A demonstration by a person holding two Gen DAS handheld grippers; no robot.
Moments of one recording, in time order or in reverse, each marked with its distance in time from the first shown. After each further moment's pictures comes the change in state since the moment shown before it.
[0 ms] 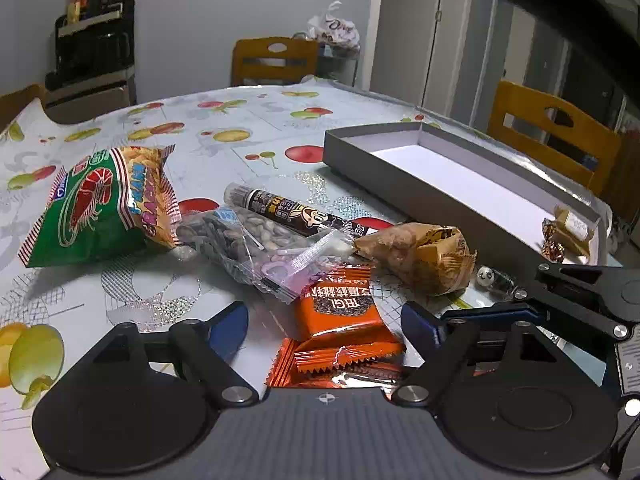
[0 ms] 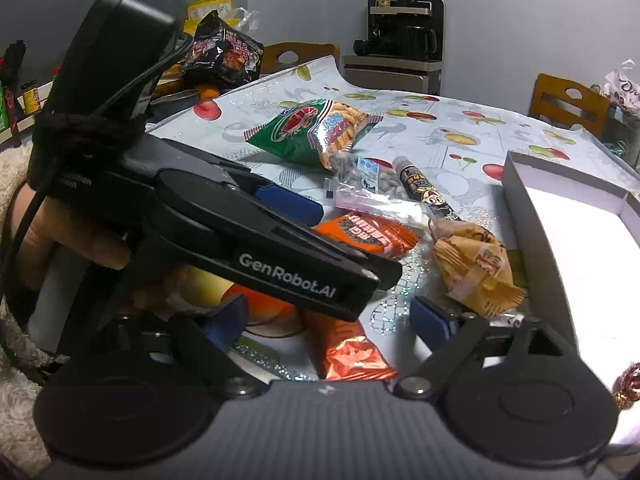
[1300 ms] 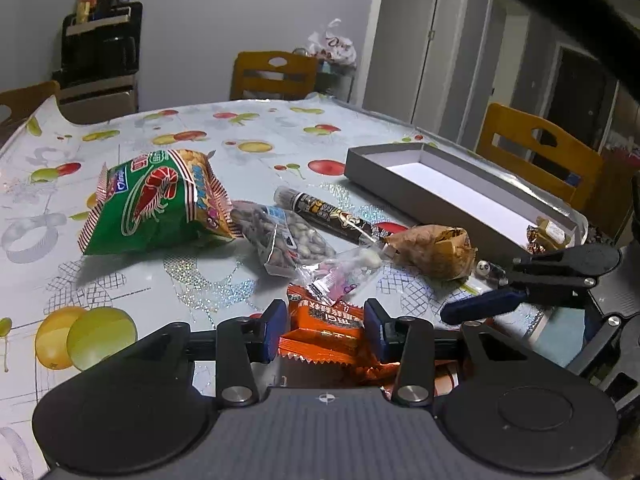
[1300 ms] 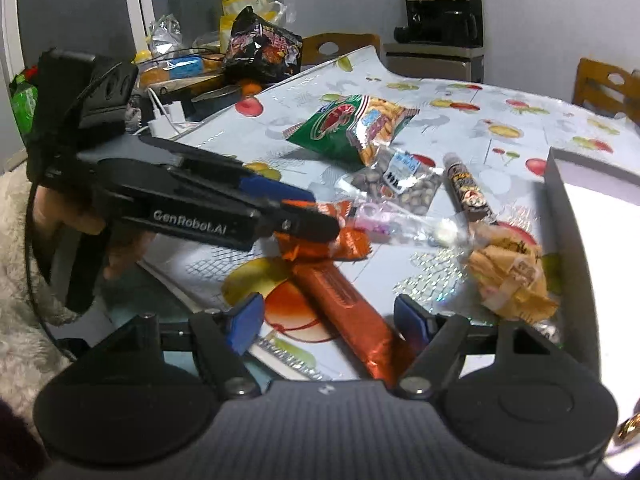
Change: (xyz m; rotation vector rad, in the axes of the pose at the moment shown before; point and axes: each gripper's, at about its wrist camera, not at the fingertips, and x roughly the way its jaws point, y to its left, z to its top) left arm -0.044 0.046 -0.013 -0.032 -0.045 -0.058; right arm 0.001 -0.009 0.013 -0.008 0.041 0.153
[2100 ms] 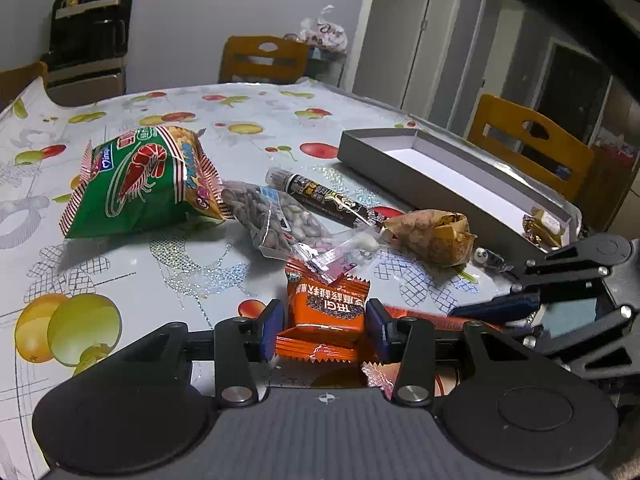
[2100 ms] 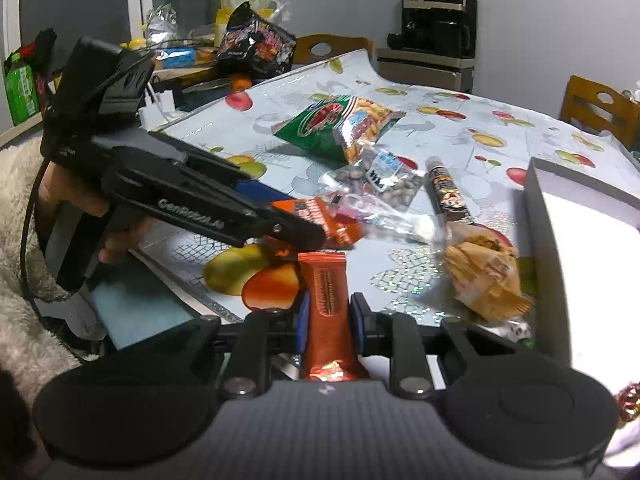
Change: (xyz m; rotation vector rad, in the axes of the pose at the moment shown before) left arm 0.006 0.009 -0.006 -0.004 0.034 -0.055; right arm -0.011 0.003 -0.009 -0.040 -0.011 -0.061
